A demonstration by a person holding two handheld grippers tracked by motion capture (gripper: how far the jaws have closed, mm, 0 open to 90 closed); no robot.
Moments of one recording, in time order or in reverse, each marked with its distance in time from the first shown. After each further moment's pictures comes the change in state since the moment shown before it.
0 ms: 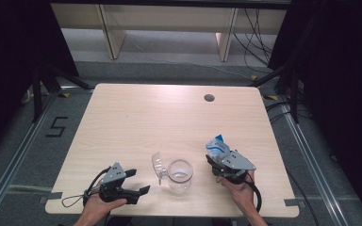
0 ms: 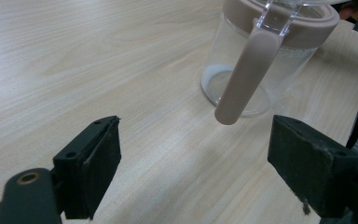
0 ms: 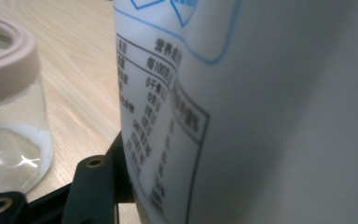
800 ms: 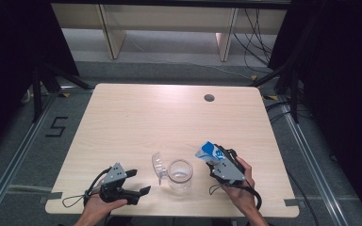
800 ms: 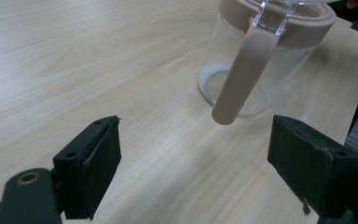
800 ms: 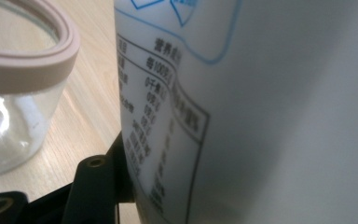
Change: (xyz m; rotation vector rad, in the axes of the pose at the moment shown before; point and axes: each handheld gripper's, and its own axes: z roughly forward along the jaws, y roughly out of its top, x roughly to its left) left arm -0.001 0.000 0.001 0.007 -0.007 0.012; right arm 0.020 0.022 -0.012 0.019 -0.064 -0.346
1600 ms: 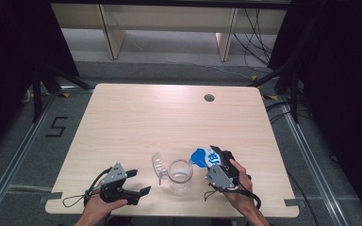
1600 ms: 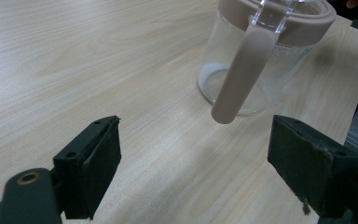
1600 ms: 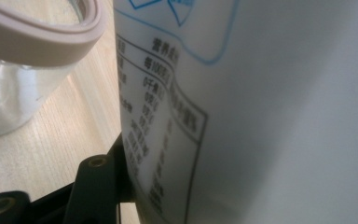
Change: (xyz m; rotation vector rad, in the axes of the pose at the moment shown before) left arm 0.000 0.000 0.001 -0.003 -0.006 0.001; right arm 0.012 0.010 -0.001 0.057 -0.042 -0.237
